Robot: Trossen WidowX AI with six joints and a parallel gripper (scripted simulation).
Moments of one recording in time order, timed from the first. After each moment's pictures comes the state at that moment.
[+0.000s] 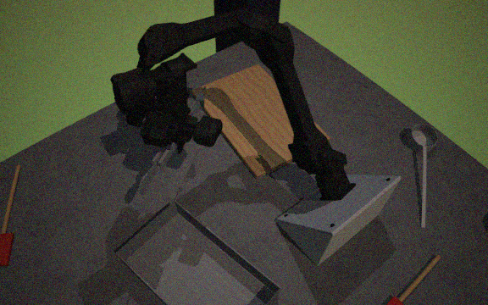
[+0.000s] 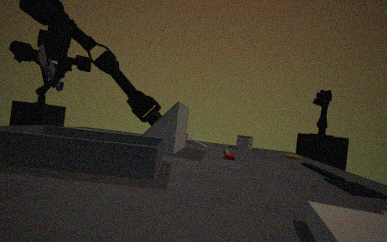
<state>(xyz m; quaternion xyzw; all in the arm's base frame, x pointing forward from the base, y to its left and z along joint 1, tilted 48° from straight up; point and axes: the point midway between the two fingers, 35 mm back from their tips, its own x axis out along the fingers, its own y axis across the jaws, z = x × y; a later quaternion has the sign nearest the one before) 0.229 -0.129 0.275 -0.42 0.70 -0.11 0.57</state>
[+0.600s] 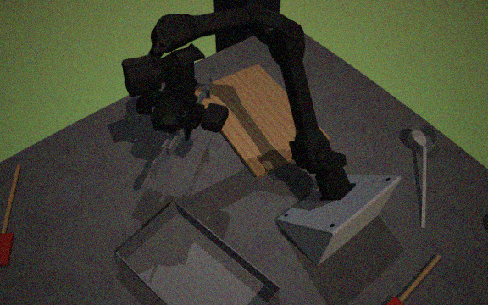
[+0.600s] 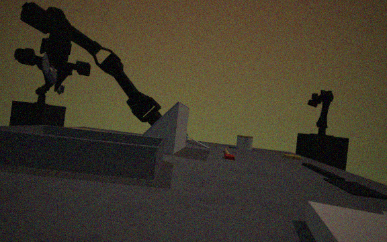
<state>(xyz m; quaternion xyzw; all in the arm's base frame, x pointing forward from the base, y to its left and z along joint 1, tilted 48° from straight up) 0.192 -0.145 0.289 -0.42 0.70 -0.11 0.57</state>
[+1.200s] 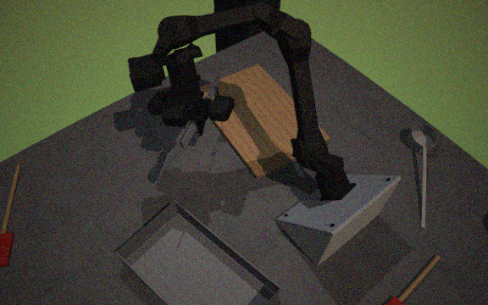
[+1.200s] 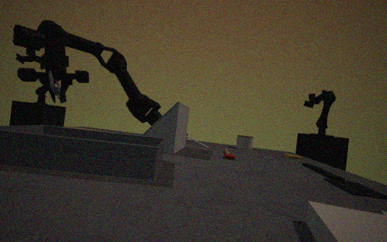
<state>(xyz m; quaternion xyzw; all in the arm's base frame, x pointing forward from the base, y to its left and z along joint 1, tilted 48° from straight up) 0.145 -0.173 0.284 -0.36 0.74 -0.06 0.57</state>
